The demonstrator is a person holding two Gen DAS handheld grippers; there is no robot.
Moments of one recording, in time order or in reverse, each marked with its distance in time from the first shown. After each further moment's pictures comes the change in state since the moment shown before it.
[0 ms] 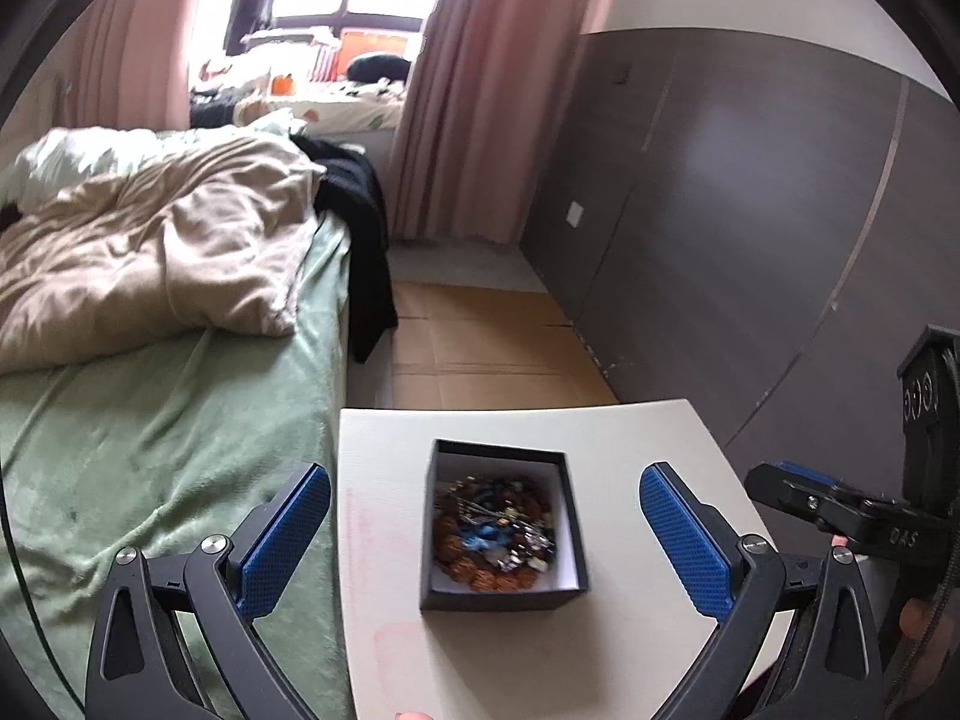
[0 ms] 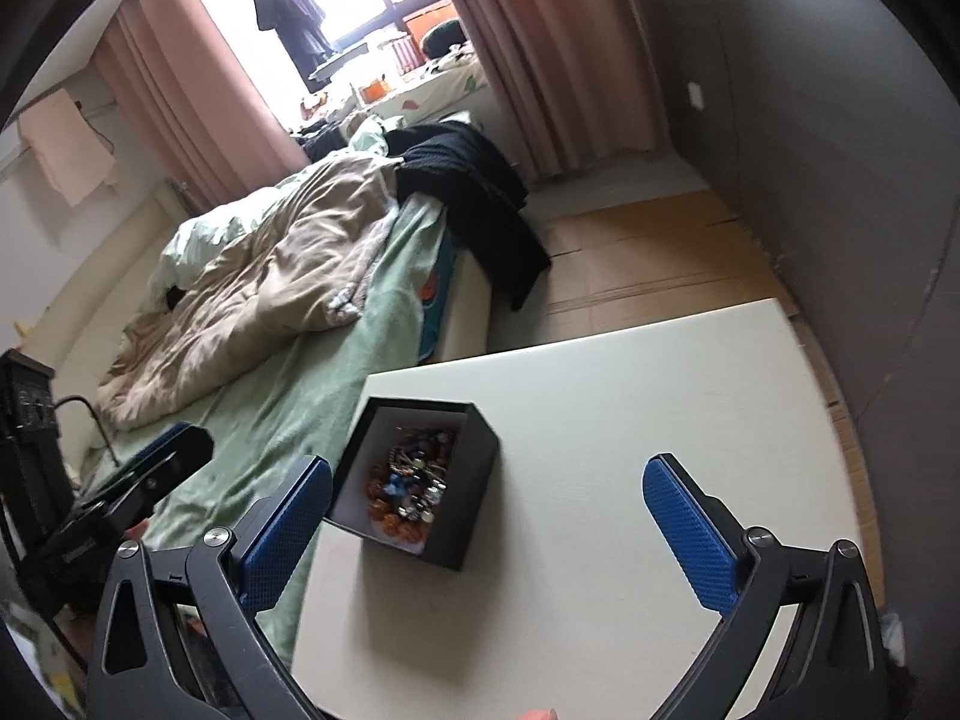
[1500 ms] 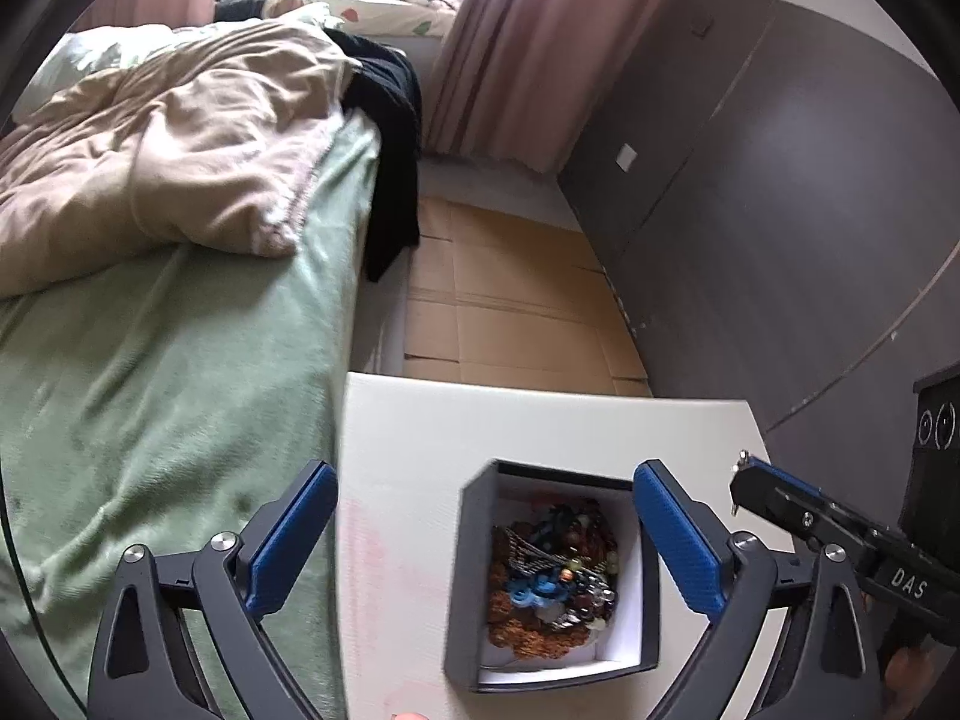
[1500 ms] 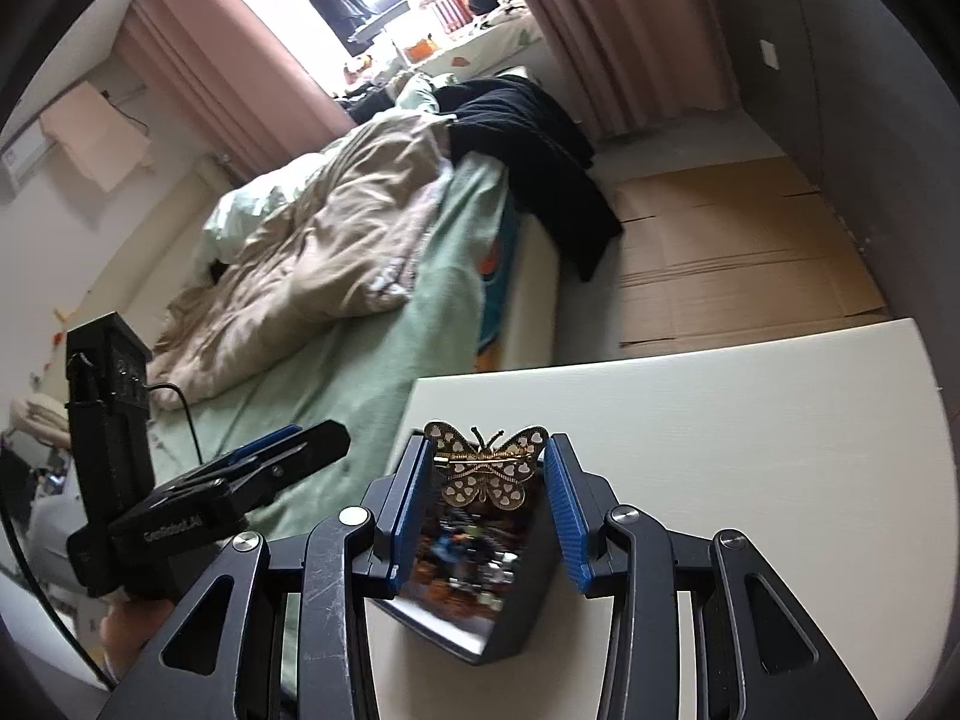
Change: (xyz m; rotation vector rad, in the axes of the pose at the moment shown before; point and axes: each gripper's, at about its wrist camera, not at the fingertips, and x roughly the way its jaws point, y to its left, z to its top) left arm 0.102 0.062 0.026 -0.175 0.204 0.015; right arm 0.097 0.023 0.038 -0.011 0.118 0.192
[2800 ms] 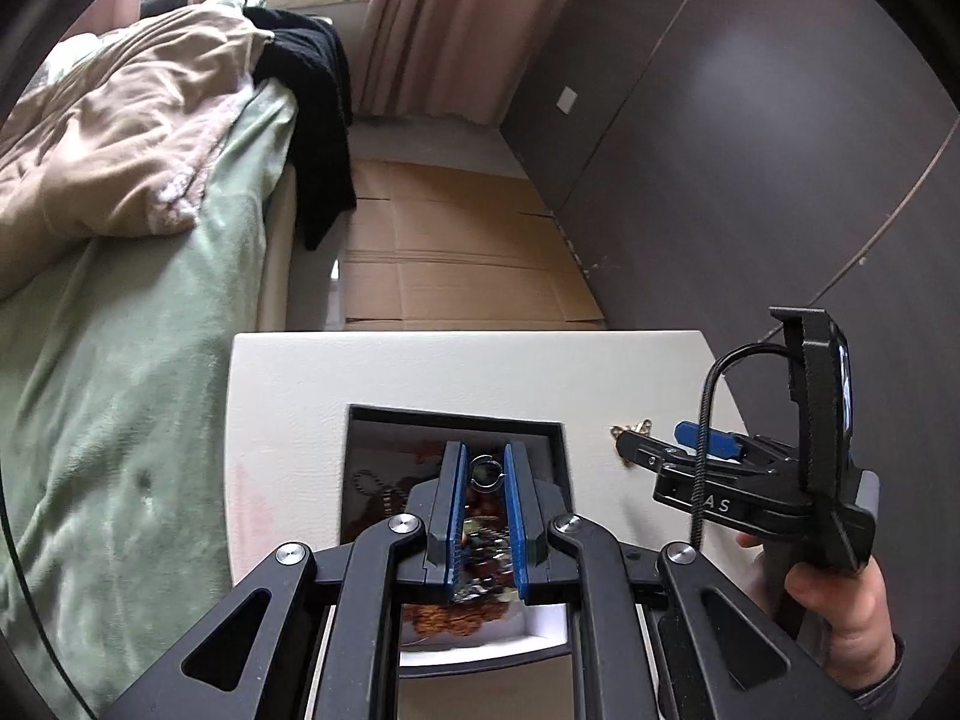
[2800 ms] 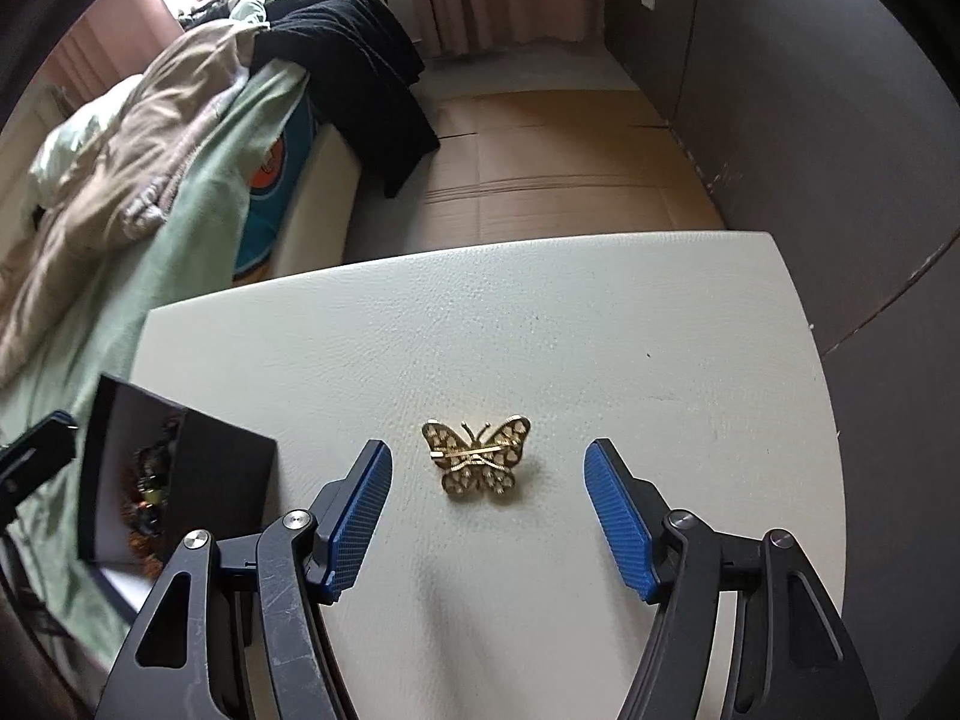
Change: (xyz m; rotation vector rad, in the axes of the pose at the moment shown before) left arm 0.028 -0.051 -0.019 0.107 0.124 -0.091; right arm 0.037 -0.091 -0.013 0.020 0.207 -0.475
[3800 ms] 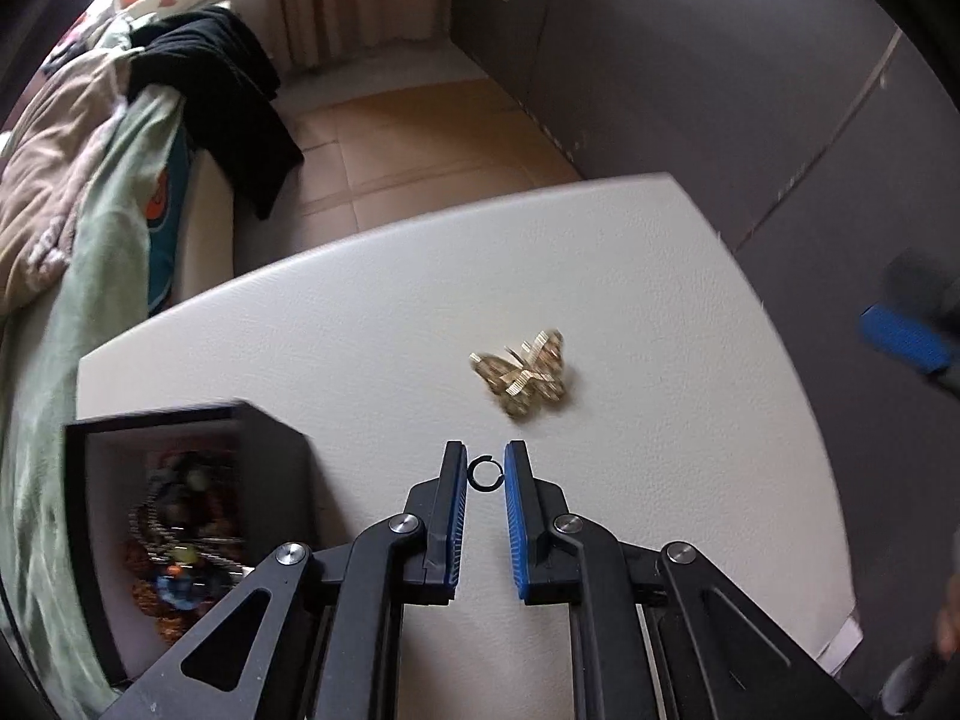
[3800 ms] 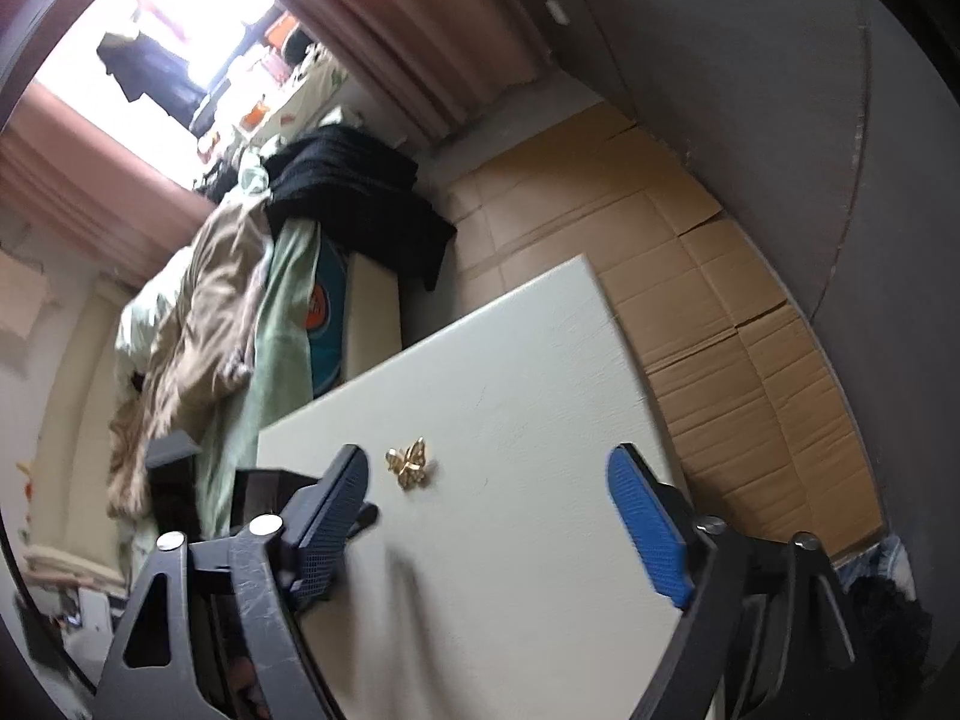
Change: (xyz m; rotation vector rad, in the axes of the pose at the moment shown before) left arm 0.101 -0.120 -0.019 0.216 0.208 0.138; right arm -0.083 -0.141 -0.023 0.310 -0.119 0.334
